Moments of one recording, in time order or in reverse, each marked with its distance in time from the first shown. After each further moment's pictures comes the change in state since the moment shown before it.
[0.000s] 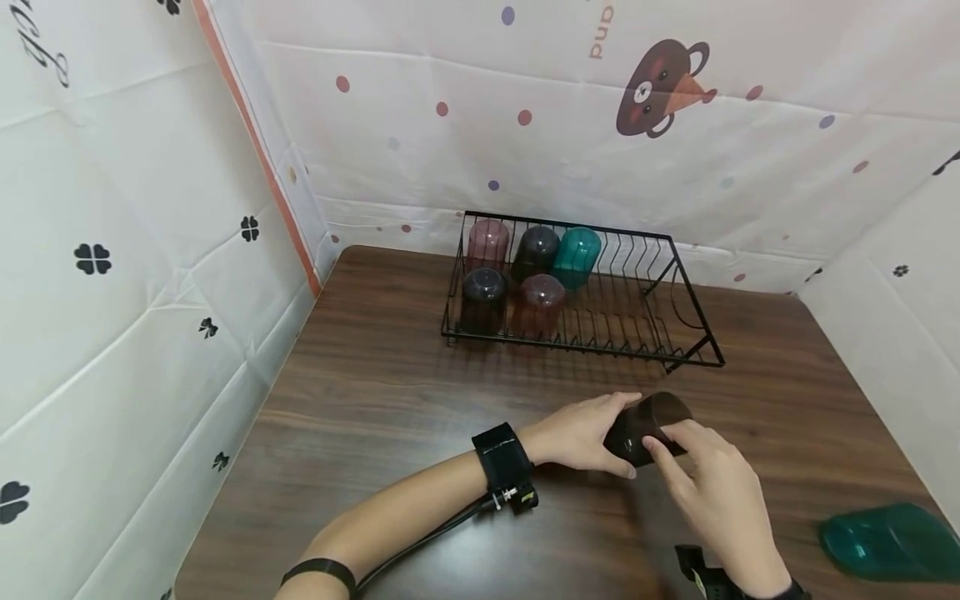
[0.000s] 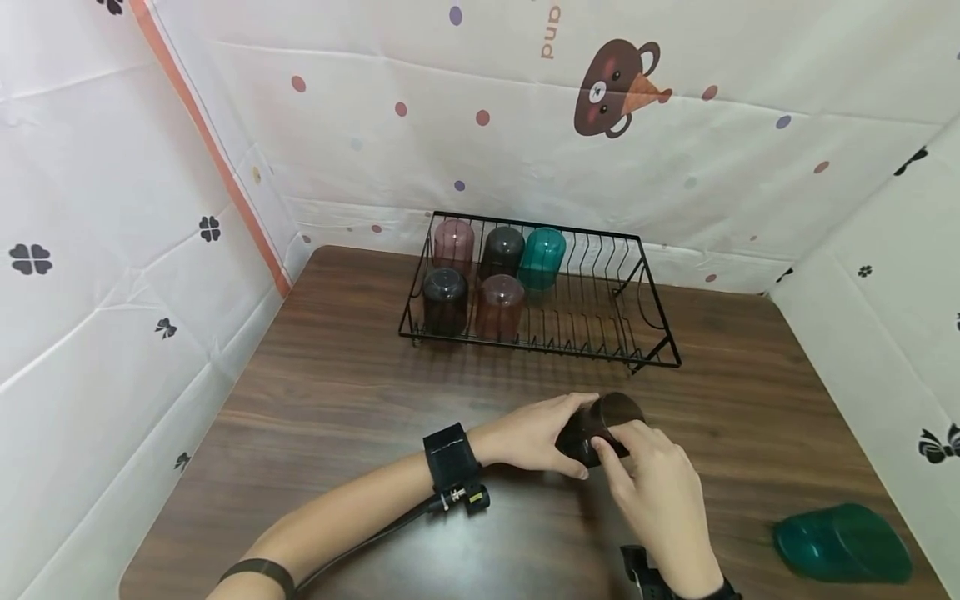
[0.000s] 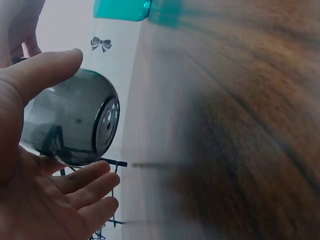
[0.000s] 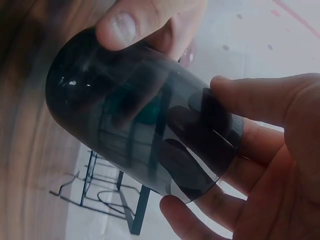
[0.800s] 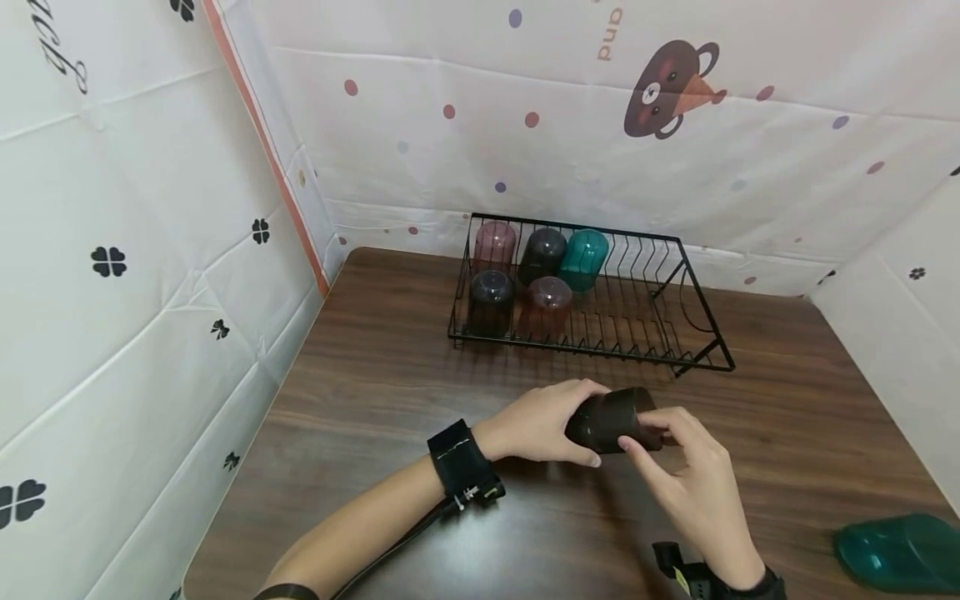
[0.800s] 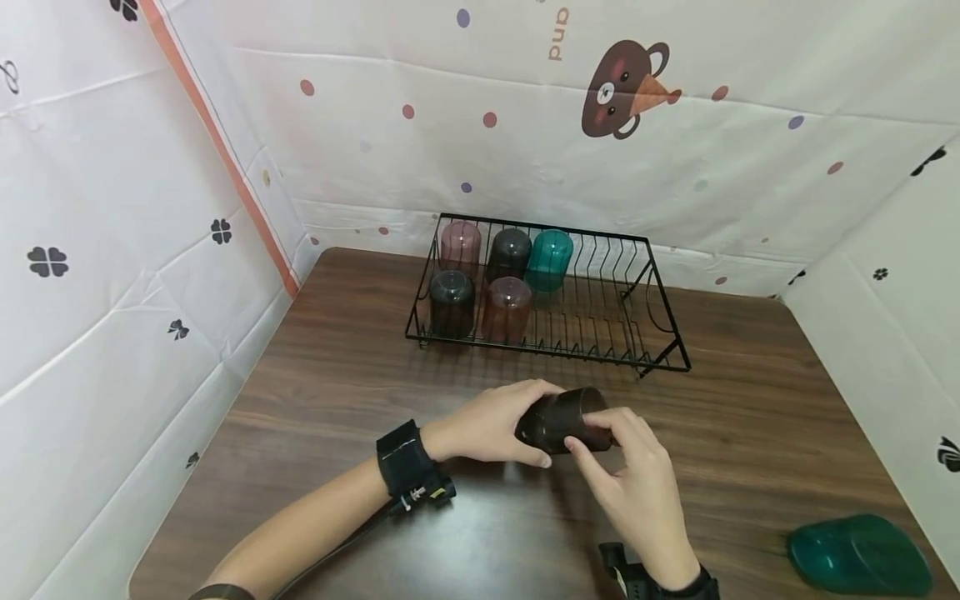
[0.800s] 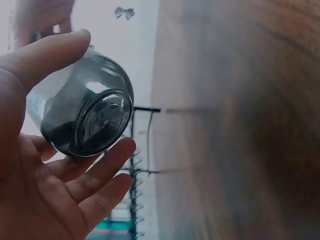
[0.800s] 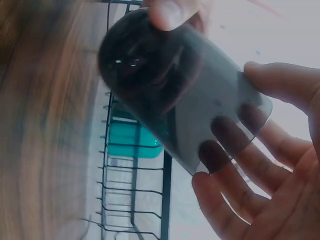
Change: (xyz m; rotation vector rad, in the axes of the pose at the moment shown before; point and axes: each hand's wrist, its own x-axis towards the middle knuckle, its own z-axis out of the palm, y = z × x) left_hand -0.045 -0.016 -0.040 0.101 0.092 0.030; right_hand 0.009 -0.009 0.021 0.279 0.123 -0.120
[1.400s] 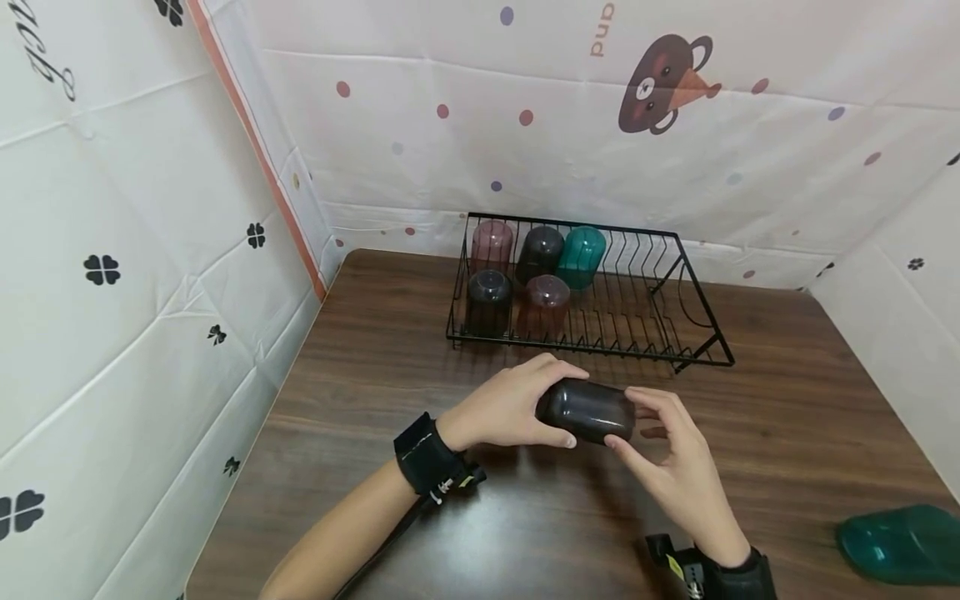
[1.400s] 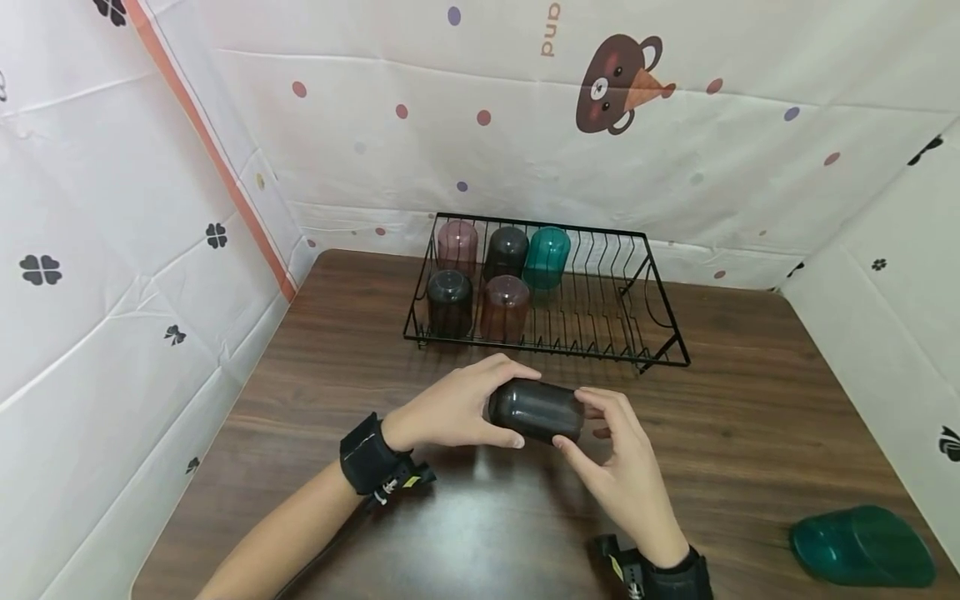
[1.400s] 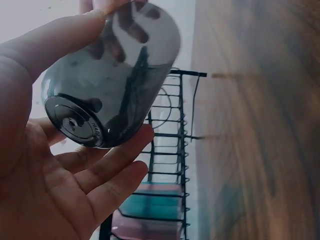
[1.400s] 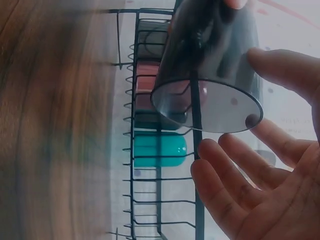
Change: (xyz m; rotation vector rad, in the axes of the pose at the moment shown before) left_hand -0.027 -0.001 -0.041 -0.034 0.067 -0.020; right_hand 0.001 0.015 0.017 0.098 -0.082 0.059
